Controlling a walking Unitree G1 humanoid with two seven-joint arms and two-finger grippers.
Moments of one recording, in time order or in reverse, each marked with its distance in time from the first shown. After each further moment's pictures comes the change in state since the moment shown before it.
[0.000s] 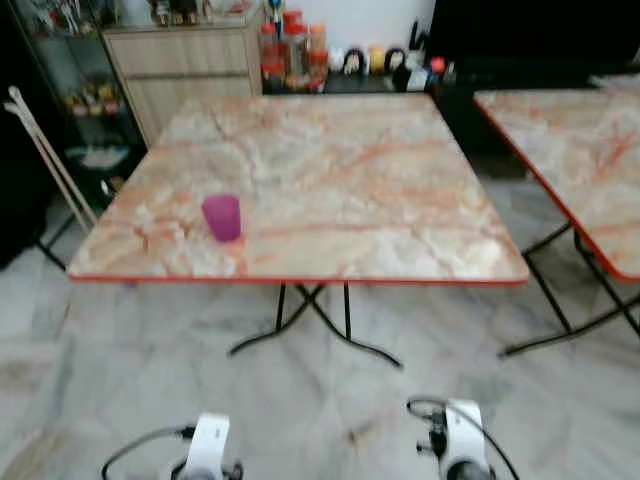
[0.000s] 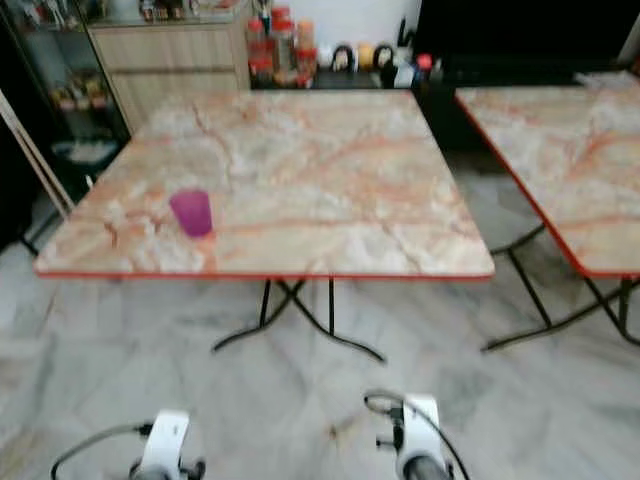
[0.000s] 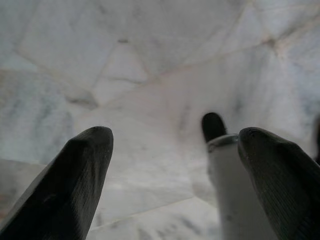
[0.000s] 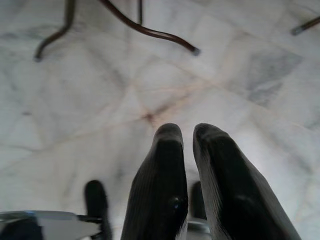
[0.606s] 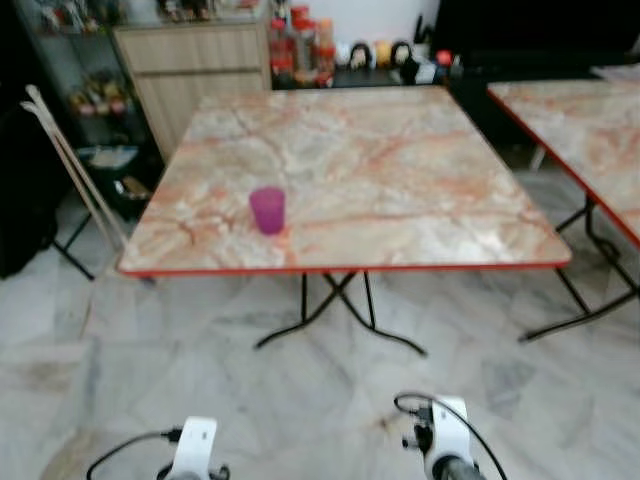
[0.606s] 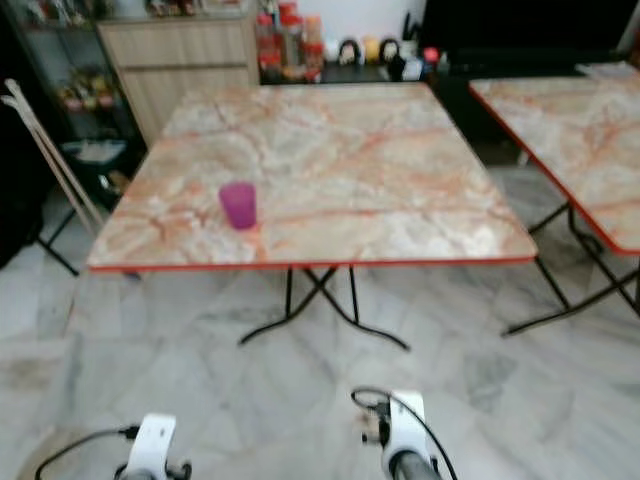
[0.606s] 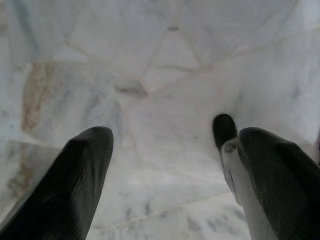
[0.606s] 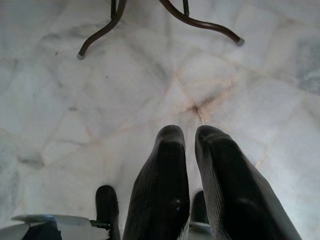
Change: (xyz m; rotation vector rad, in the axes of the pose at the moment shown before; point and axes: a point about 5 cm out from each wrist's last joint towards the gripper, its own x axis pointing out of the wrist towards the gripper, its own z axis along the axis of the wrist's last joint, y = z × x) left arm 0.000 0.005 0.001 0.006 -0.002 0.016; right arm 0.000 0.000 0.000 0.008 -0.001 -0.002
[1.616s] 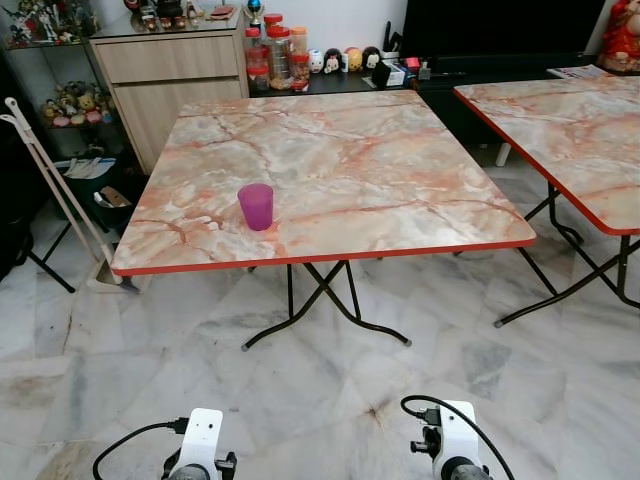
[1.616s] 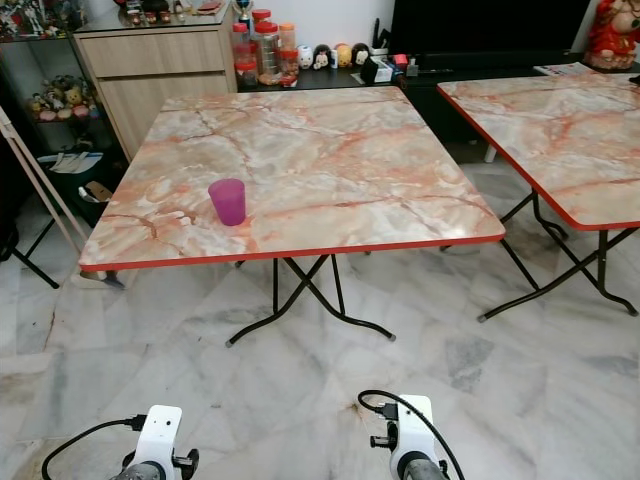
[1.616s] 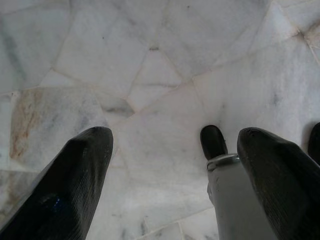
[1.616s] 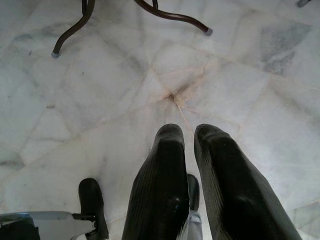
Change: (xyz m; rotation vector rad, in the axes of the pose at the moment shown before) left arm 0.000 -0.003 0.007 -0.021 -0.055 0.015; right arm 0.000 -0.005 0.001 -0.018 -0.006 -0.012
